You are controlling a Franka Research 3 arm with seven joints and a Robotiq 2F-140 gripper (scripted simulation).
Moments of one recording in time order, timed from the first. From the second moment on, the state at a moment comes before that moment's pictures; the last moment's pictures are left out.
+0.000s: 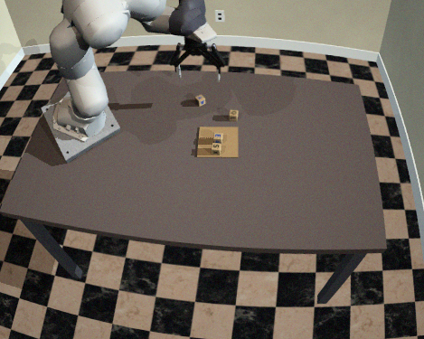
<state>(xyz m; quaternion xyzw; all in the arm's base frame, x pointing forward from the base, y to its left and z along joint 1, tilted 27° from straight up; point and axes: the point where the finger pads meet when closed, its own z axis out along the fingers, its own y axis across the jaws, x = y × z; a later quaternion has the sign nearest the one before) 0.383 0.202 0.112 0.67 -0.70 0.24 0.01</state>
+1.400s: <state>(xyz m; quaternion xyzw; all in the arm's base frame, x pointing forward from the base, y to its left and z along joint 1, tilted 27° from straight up) 0.386 0.198 0.101 0.84 -0.48 0.22 0.08</state>
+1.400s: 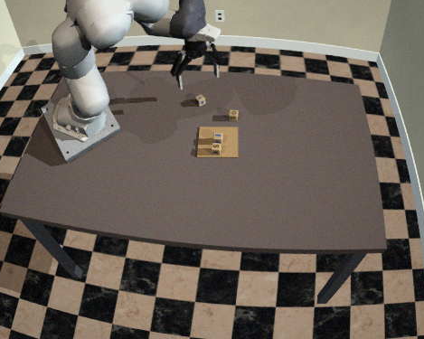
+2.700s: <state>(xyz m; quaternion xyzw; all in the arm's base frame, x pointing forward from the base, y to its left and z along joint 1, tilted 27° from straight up) 0.387 0.198 0.100 0.88 -0.42 0.22 0.09</state>
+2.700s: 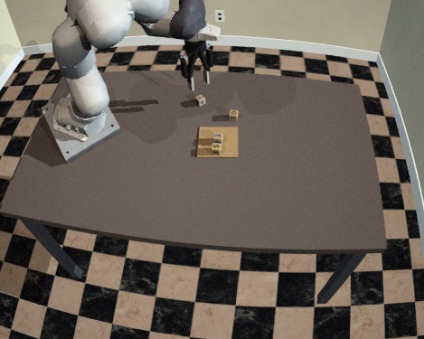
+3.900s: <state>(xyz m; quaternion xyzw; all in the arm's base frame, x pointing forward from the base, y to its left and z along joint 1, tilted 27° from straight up) 0.393 0.187 0.076 0.88 -0.41 0.22 0.10</state>
